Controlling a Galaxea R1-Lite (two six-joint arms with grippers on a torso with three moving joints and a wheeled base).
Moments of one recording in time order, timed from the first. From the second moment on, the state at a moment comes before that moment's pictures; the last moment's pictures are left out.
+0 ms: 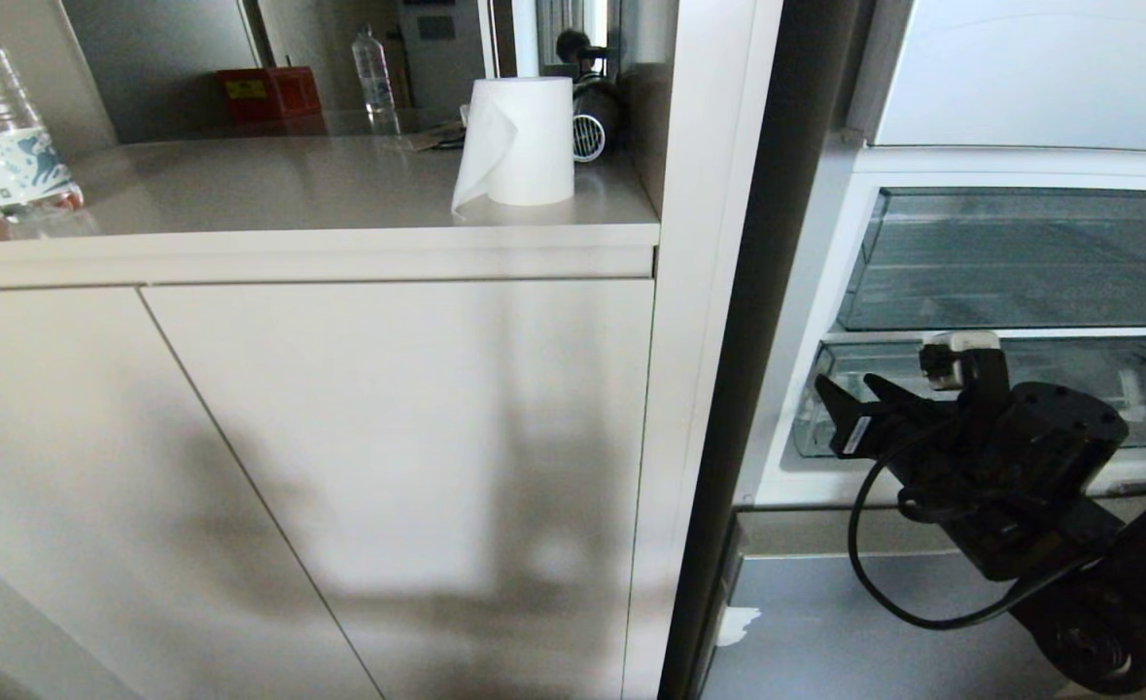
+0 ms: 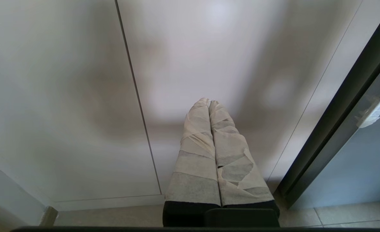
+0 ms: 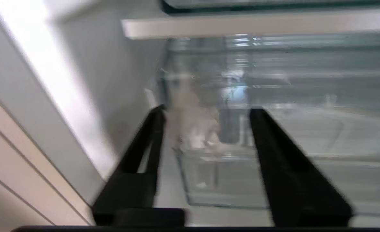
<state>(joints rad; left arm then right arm) -0.01 0.00 -0.01 0.03 0.00 0.00 0.30 1.94 -0.51 -1.52 -0.18 0.04</state>
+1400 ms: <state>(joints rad) -0.01 0.00 -0.01 0.03 0.00 0.00 0.34 1.86 -0.40 -1.52 -0.19 0.04</state>
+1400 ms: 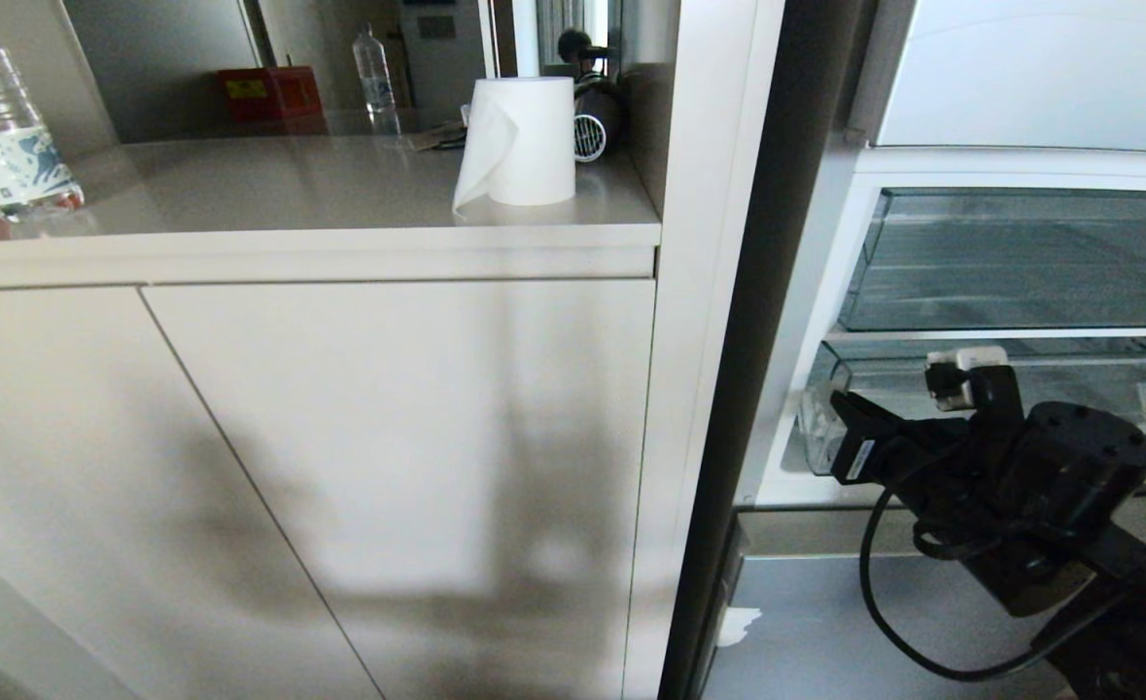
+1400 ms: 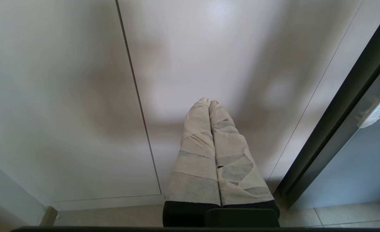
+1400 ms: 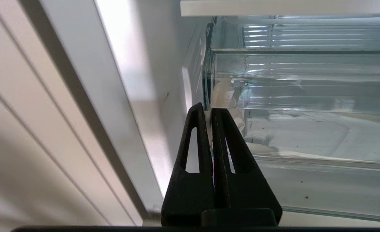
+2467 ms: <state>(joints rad) -0.01 0.00 -0.01 0.03 0.00 0.00 0.35 1.54 -0.20 -1.38 -0.19 0.05</state>
